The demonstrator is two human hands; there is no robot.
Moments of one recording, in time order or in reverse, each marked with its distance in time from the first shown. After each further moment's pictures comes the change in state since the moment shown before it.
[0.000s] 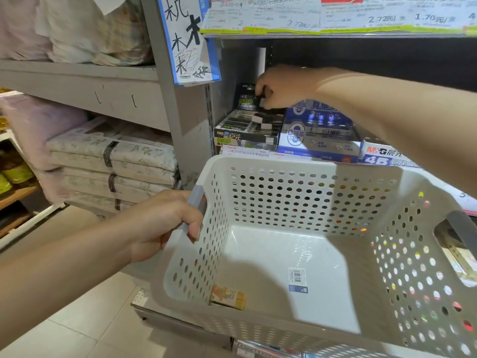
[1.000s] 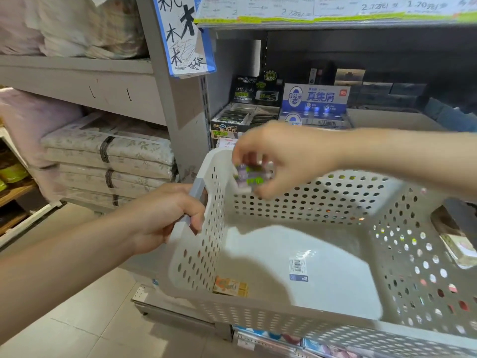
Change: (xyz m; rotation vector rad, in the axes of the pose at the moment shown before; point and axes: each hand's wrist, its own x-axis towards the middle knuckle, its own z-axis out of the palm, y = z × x) left_hand 0.006 0.002 0.002 0.049 0.084 -0.053; right_hand -0.130 -0.081 0.021 0.181 -0.037 -0.407
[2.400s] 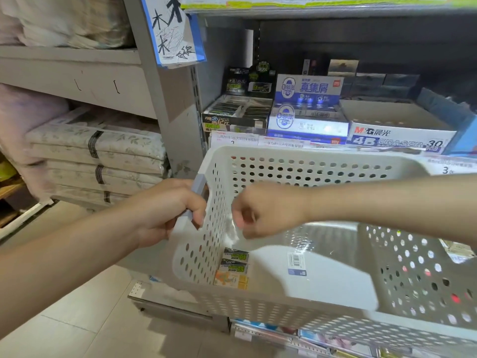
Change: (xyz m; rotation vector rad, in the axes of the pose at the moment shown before) left_hand 0.017 -0.002 0.007 0.041 0.006 -0.023; right_hand -0.003 -0.016 0.076 0.261 -0.241 0.177
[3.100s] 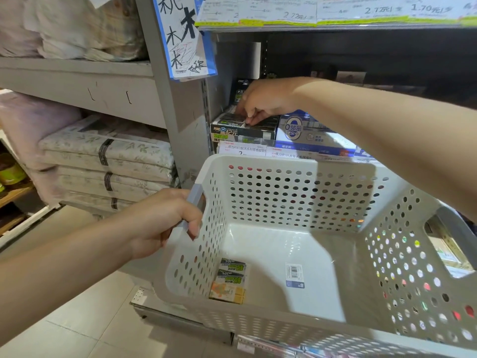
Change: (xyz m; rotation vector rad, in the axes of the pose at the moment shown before) left_hand -0.009 -0.004 -0.014 -0.015 -0.027 0.025; right_hand 0.097 0.069 -0.138 0.628 0.288 0.339
